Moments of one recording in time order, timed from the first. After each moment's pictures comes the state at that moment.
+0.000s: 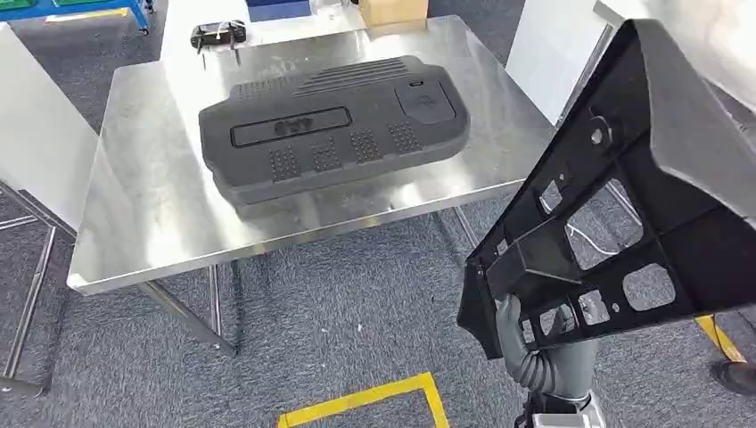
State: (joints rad) left arm -0.07 -0.11 1.14 -0.21 -1.24 0.04 -0.36; right arm 0.26 -0.05 0.33 -2.03 0.37 -0.49 -0.43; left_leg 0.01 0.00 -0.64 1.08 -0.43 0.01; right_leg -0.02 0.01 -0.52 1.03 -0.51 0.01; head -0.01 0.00
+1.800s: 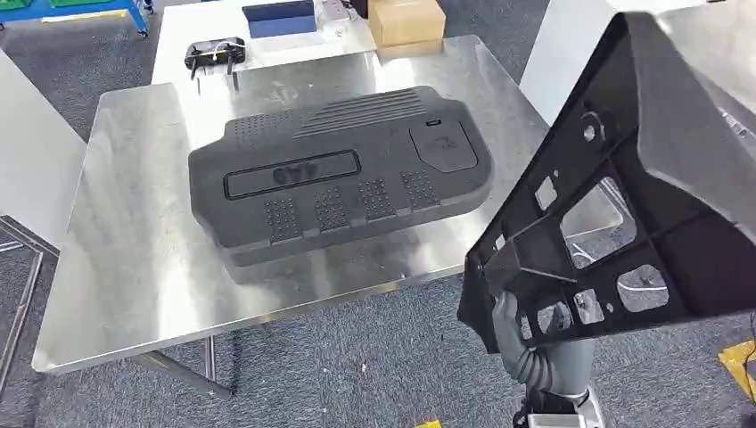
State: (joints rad) left arm -0.07 -0.12 1.15 -0.21 -1.24 0.05 -0.36; right arm 0.24 -0.05 0.33 -2.03 0.40 -0.48 -0.43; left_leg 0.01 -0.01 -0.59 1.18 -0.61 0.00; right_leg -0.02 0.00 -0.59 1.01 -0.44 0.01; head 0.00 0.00
